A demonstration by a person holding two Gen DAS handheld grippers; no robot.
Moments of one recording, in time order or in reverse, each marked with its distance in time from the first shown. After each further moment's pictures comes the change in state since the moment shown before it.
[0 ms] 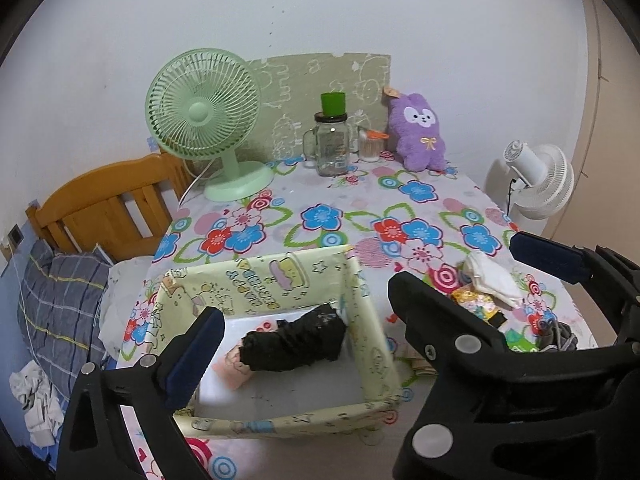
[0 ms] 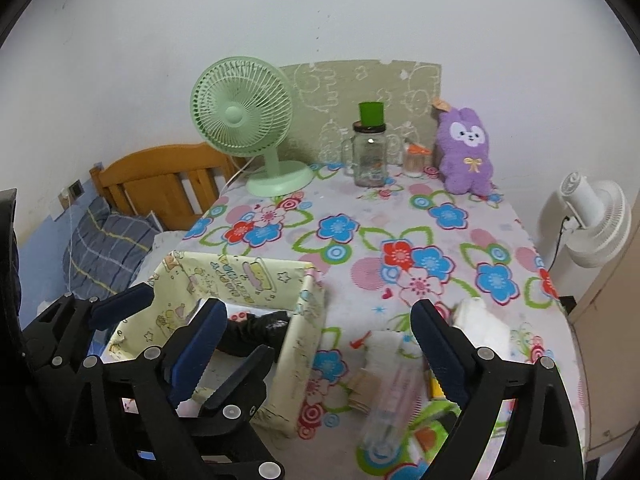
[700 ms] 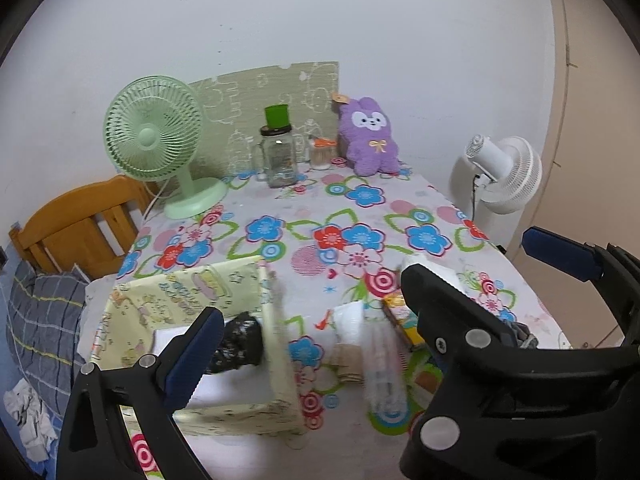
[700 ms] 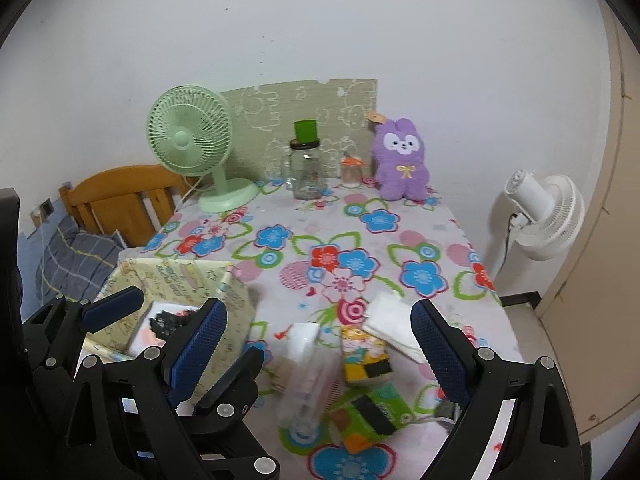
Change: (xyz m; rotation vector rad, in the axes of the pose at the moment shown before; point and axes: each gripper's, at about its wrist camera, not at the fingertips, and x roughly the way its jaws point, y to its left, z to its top) left arm -0.009 -0.070 -0.001 0.060 -0.029 -0.072; right arm -0.047 -0.059 -0.021 0.042 -0.065 -0.139
